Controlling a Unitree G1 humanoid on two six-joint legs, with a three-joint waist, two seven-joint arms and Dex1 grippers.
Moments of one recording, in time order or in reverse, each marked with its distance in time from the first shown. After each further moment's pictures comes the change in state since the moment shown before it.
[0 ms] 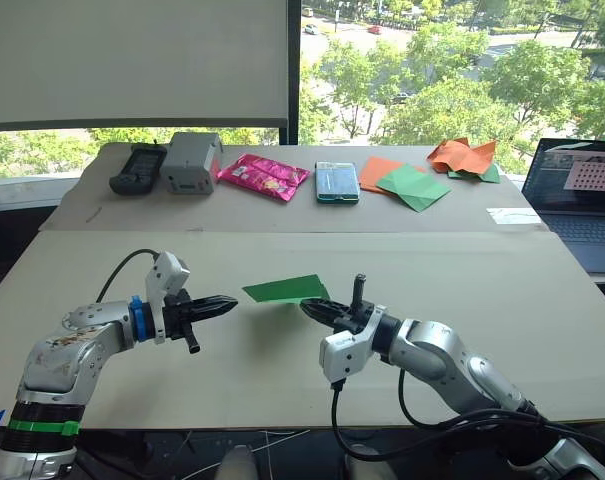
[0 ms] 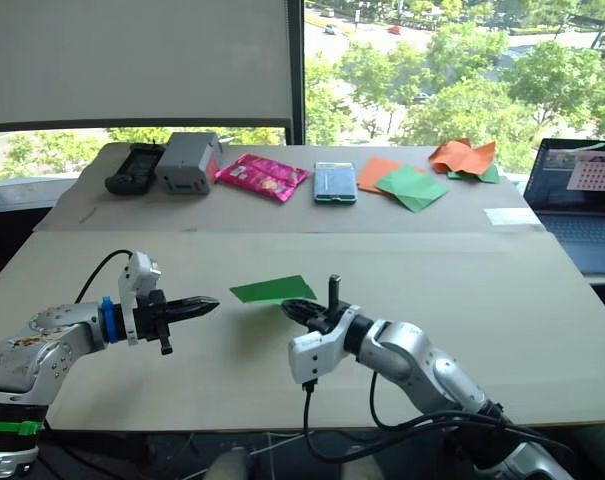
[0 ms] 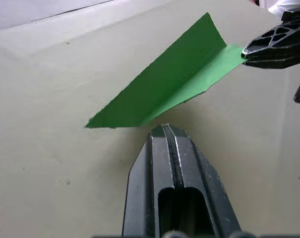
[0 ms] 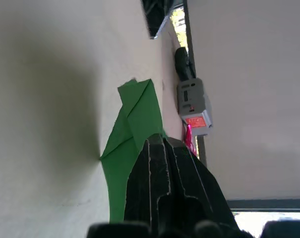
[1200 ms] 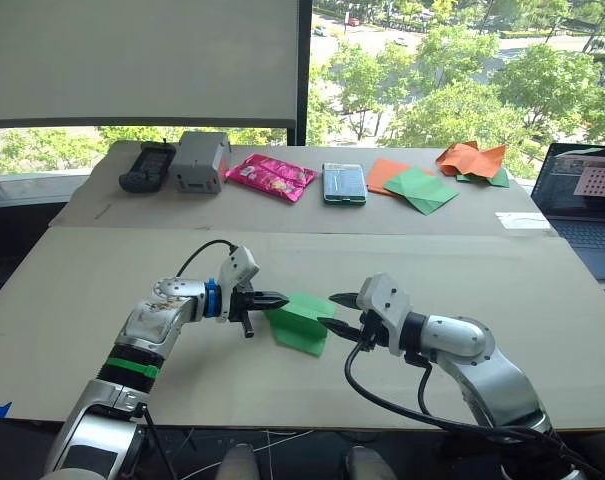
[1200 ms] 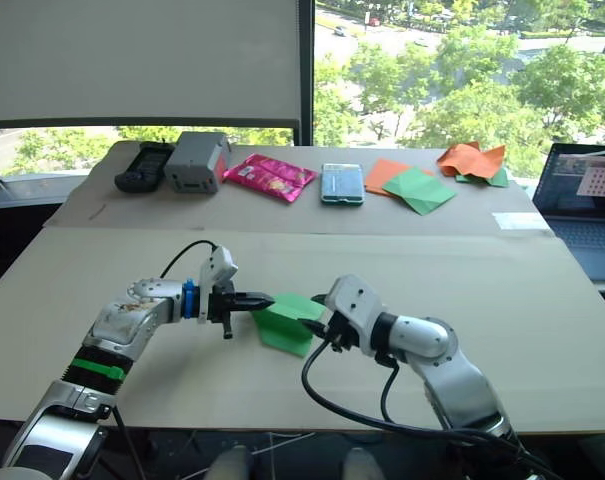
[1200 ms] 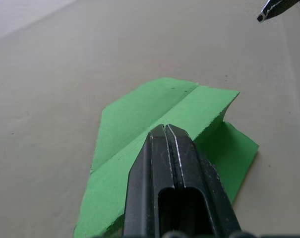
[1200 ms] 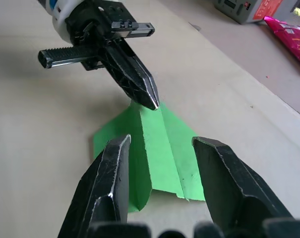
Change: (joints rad) left arm -0.297 -0.197 -0.322 0.353 0.231 -0.187 -0.094; right arm 0.083 0.159 -0.368 -0.309 0.894 0.986 0.405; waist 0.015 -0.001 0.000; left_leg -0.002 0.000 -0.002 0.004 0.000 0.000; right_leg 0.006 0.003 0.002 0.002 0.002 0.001
